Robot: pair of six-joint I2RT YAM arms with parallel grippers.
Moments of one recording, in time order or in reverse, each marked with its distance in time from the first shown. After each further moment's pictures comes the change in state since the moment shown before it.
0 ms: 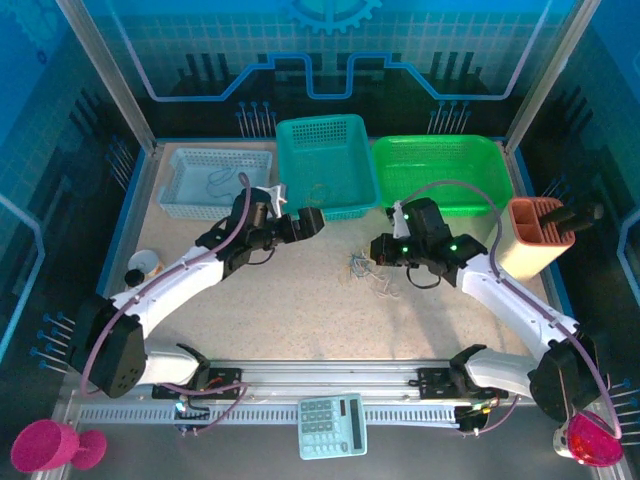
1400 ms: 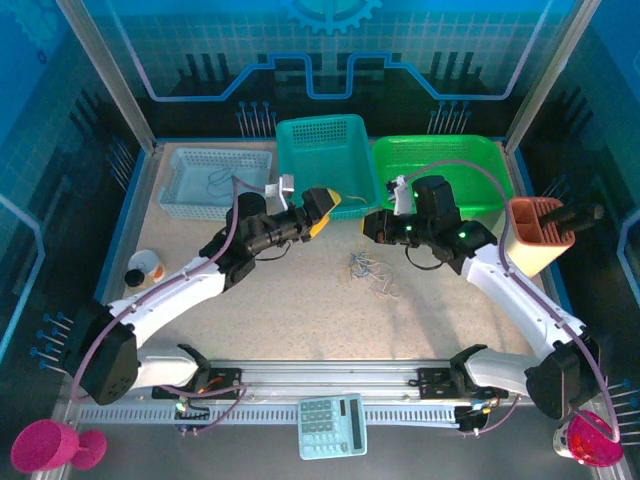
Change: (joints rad) left arm -0.095 -0.041 -0.048 0.450 0.135 -0.542; right arm -0.034 0.020 0.131 0.079 -0.154 0.036
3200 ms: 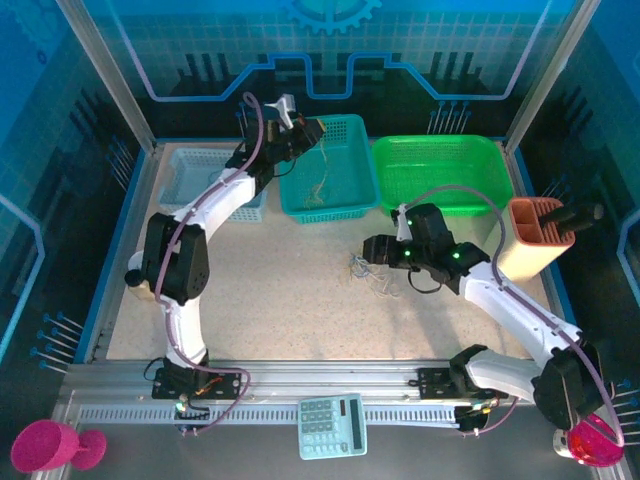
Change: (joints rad) left arm 0.263 0.691 0.820 -0.251 -0.043 0.409; right arm 0.038 -0.075 -0.211 -0.024 0.242 -0.023
